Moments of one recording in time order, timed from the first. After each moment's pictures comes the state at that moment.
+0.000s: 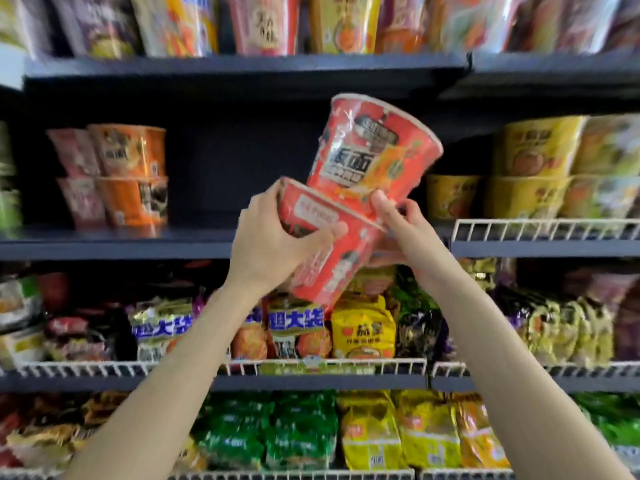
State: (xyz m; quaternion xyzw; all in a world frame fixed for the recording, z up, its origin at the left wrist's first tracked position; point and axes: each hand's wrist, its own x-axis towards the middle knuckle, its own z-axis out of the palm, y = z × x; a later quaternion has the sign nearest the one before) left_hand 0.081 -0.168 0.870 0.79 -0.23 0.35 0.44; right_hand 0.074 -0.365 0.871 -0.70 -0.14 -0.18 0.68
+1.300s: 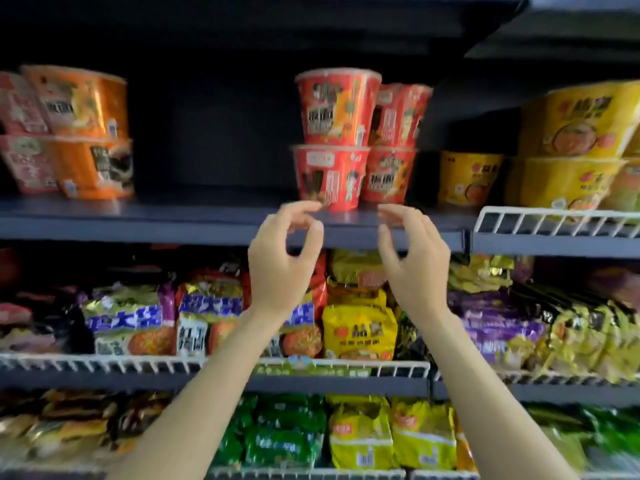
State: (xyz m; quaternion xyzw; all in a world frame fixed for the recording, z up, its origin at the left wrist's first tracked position) left_hand 0.161 -0.208 0.809 0.68 -0.26 0.48 0.49; right_hand 0.160 -0.378 0.806 -0.75 -0.18 -0.57 0.29
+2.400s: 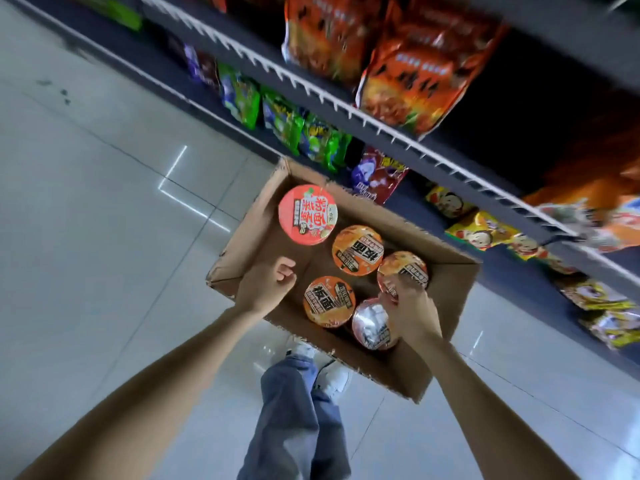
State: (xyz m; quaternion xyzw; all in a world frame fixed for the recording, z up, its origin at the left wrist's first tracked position) left_hand -0.049 -0.078 0.016 0.85 0.28 -0.19 0.39; right_hand 0.033 -0.321 0.037 -0.93 -0.11 0.31 0.18
